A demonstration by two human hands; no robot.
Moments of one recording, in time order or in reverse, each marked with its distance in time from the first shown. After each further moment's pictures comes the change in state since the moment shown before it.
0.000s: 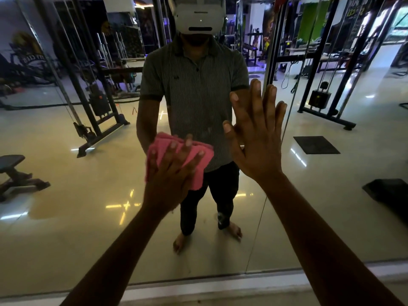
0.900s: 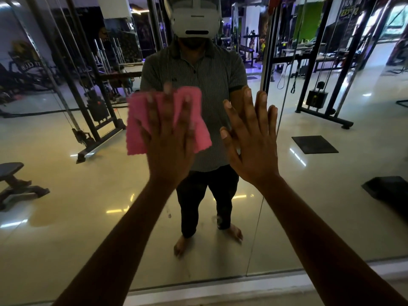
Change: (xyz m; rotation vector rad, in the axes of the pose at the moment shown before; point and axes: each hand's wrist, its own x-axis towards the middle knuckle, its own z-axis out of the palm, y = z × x) left_hand 0.108 0.004 -0.034 -0.011 0.143 -0.328; right_hand -0.002 0.007 -0.006 -0.005 -0.036 -0.024
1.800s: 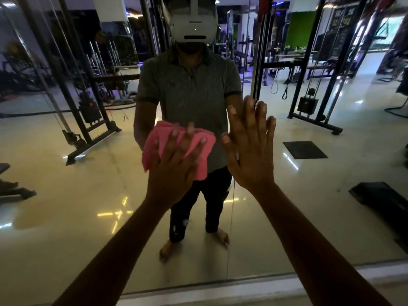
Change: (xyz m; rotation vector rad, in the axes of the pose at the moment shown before) left_hand -0.046 0.070 0.037 -0.012 -0.149 0.303; right_hand -0.025 0.076 -0.035 0.045 -0.009 0.086
